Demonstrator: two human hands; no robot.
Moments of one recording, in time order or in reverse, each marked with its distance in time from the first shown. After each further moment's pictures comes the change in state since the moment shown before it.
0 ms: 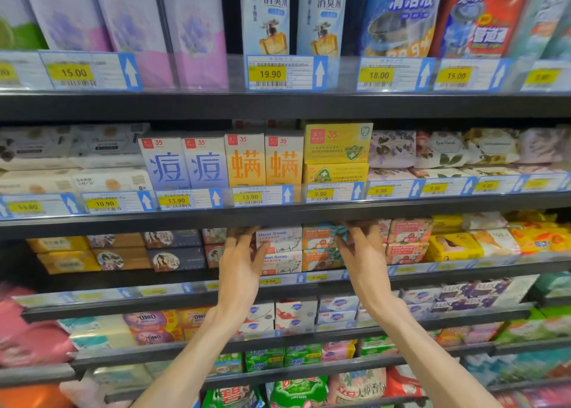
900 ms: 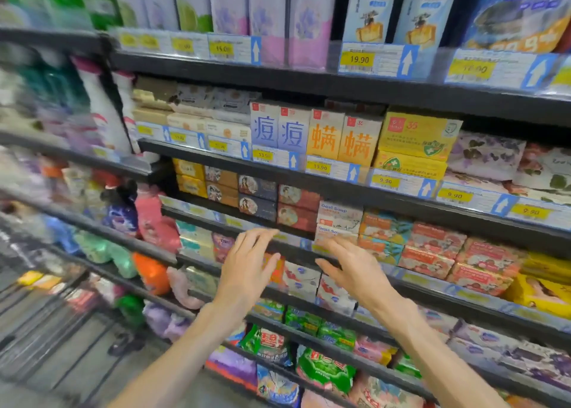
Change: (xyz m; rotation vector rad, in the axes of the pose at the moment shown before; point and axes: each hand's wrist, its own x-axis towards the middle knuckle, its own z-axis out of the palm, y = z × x) left_hand -0.113 0.013 -0.078 0.510 0.042 -0.079; right_hand -0.029 -0.051 0.022 -0.014 -0.554 -0.680
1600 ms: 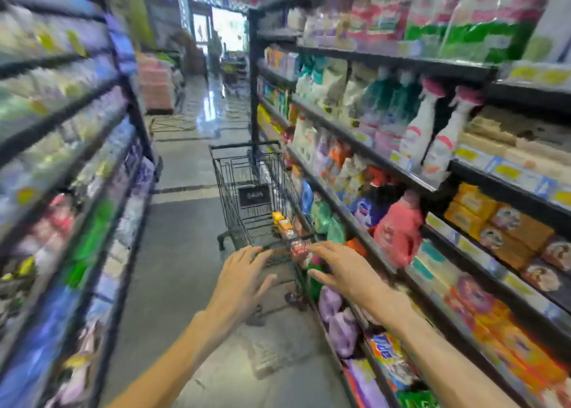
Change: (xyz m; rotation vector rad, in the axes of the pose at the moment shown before) left_hand -0.304 -0.213 -0.267 0.554 0.126 -0.650; right_hand 0.103 -0.424 0.146 0.332 -0.338 -0.897
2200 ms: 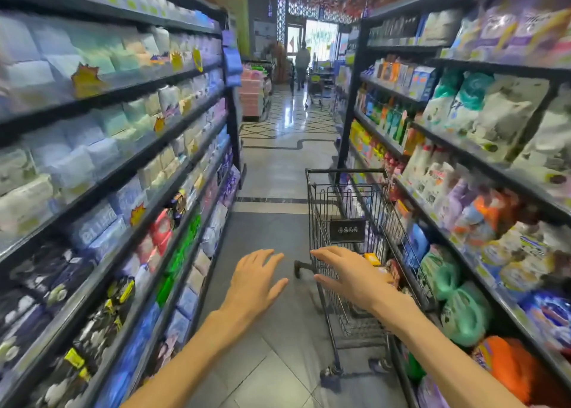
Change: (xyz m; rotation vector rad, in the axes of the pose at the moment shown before) left_hand 0.102 -0.341 -0.044 0.124 0.021 -0.243; right_hand 0.375 -0.111 0.120 0.057 -0.115 -0.256
